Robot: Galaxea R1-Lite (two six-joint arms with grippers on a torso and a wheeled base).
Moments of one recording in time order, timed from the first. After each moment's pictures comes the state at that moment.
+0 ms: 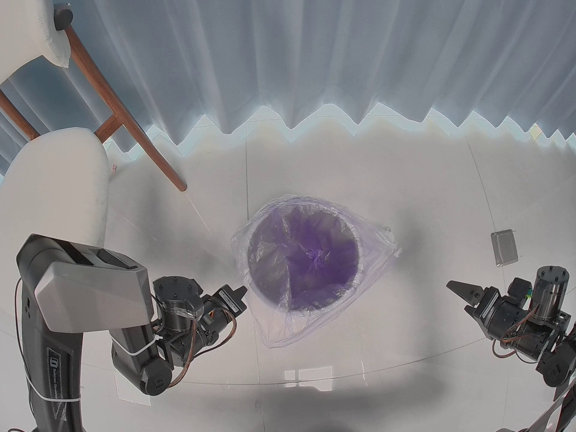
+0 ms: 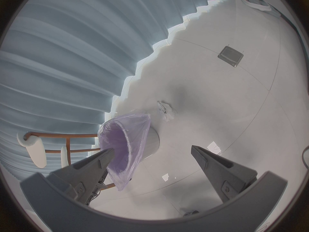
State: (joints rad) left arm -0.49 2.32 -0.51 -1.55 0.03 -0.94; right arm 0.21 1.74 -0.02 -1.31 0.13 0.83
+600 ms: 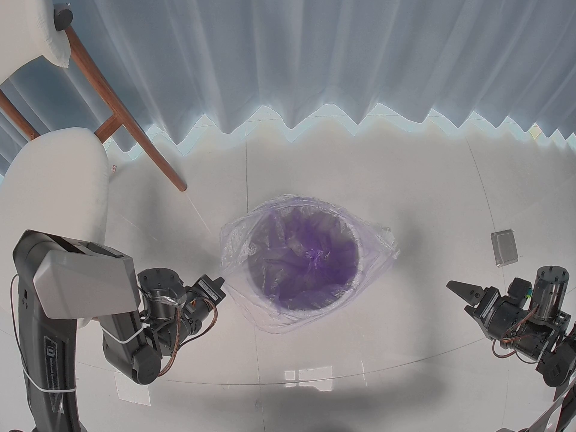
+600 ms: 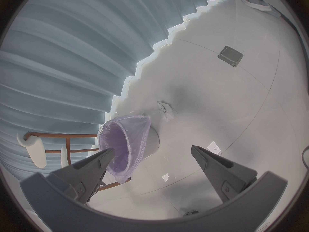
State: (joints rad) left arm -0.39 2.33 -0.52 -1.55 0.05 -0.94; right arm 0.21 1.74 -0.02 -1.31 0.13 0.83
